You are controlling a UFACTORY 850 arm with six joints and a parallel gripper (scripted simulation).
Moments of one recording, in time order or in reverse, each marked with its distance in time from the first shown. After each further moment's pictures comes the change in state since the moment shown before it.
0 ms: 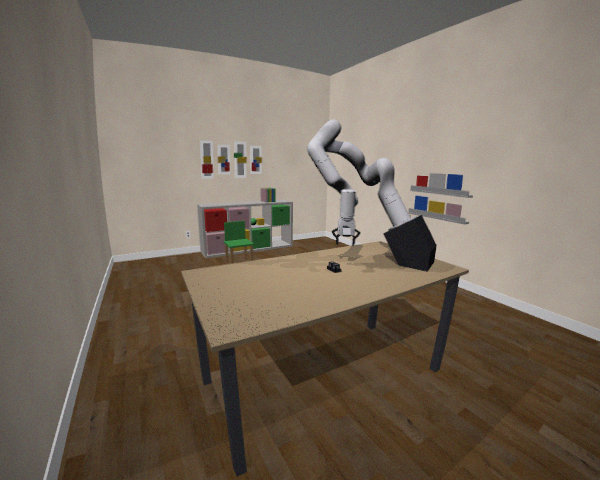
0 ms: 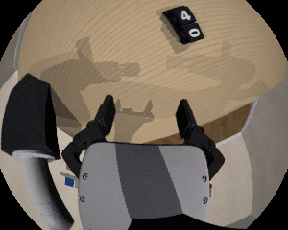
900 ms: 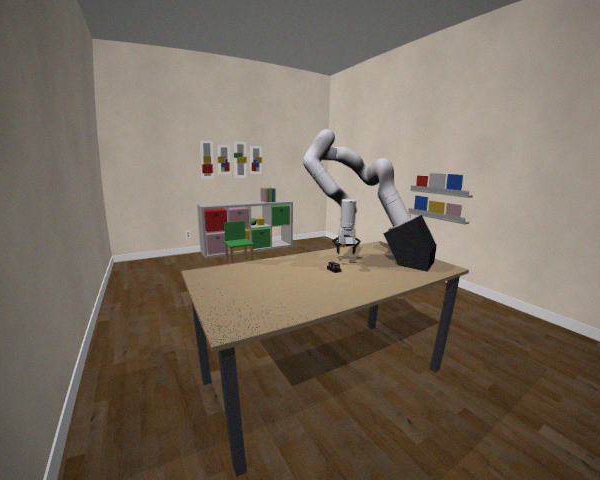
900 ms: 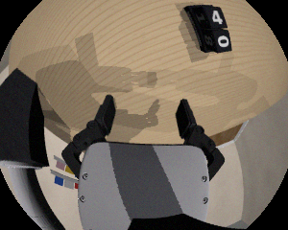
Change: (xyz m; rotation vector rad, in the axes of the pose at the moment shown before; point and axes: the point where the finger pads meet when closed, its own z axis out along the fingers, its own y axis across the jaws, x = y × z) arm -0.010 -0.008 0.056 0.006 0.009 -0.100
